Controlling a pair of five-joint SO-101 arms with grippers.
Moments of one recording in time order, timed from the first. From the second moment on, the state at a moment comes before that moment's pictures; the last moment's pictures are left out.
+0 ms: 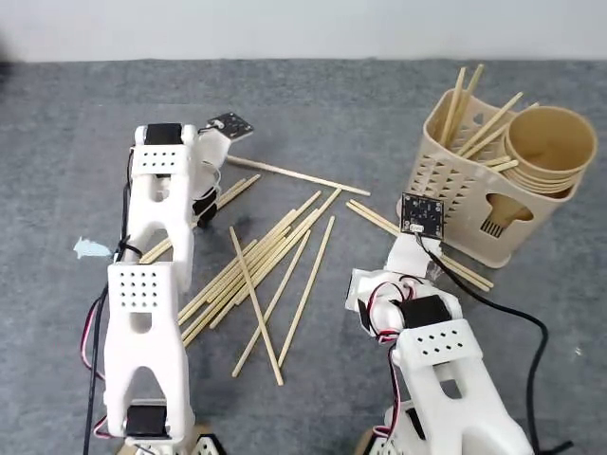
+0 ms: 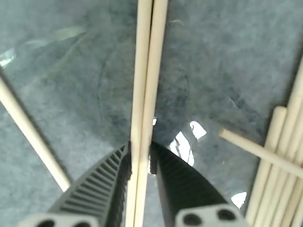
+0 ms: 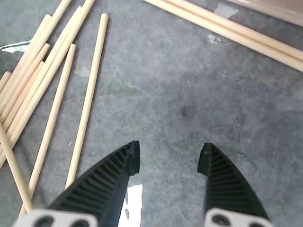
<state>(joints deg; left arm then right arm) -4.5 61.8 -54.4 99.6 -31.2 -15.7 -44.2 66.7 47.7 -24.5</state>
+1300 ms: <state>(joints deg) -0.8 41.0 -23.3 98.8 -30.7 -15.7 -44.2 66.7 47.7 -24.5</state>
